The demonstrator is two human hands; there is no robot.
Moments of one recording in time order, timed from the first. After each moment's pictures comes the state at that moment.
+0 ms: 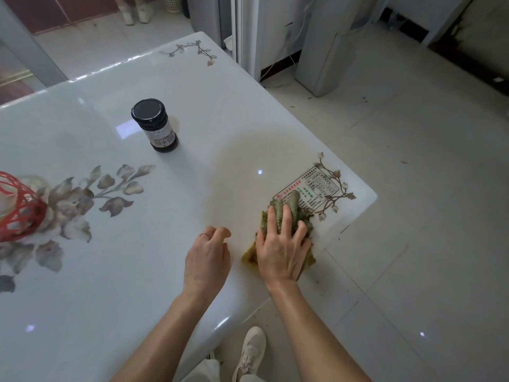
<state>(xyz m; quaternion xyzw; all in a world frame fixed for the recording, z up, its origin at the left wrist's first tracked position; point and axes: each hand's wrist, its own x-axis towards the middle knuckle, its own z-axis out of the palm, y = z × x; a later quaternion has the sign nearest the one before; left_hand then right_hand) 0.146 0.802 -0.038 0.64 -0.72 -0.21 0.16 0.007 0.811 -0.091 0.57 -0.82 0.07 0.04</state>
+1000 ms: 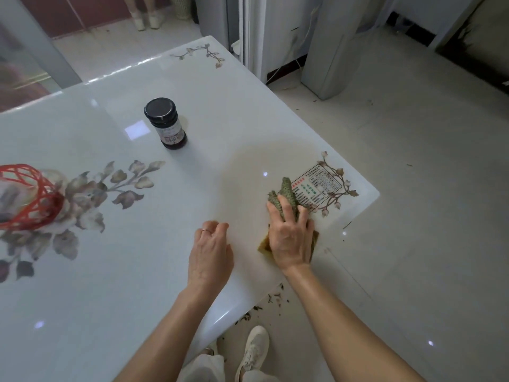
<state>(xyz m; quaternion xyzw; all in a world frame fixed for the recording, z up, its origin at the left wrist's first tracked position) 0.146 0.814 -0.028 0.68 -0.70 -0.21 0.09 -0.020 0.800 -0.090 0.65 -0.75 0.14 0.06</state>
